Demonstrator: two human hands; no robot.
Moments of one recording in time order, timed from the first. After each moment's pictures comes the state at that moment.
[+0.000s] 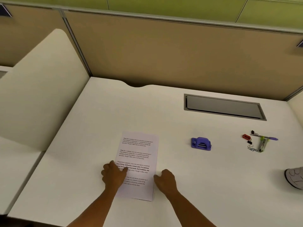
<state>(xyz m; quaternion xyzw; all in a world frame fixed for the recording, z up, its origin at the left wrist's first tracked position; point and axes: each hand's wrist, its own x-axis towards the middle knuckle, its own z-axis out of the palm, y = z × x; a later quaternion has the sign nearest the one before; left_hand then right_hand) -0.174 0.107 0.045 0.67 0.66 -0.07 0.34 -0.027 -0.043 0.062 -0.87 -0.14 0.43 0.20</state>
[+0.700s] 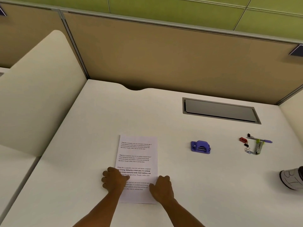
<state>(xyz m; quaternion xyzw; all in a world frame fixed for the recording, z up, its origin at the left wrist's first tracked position) -0.162 0.114 0.041 0.63 0.71 -0.12 0.31 -0.051 -0.032 0.051 -0.89 -0.22 0.37 0.11</state>
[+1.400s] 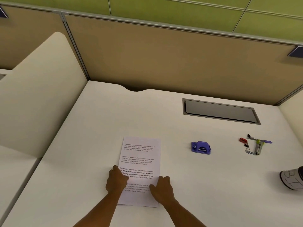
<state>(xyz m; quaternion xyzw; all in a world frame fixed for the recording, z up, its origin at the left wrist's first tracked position) -0.169 0.116 0.051 0.66 0.64 -0.09 0.39 -0.050 -0.034 0.045 -0.88 -0.22 0.39 0.14</state>
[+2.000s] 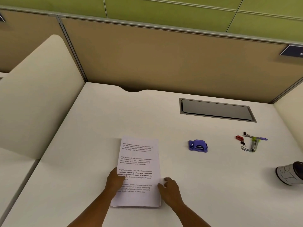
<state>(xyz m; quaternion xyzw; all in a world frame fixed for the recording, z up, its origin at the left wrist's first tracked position) -0.184 0.121 0.026 0.60 0.59 -0.01 0.54 -0.035 -0.072 0.044 -0.87 -0.15 0.40 0.23</state>
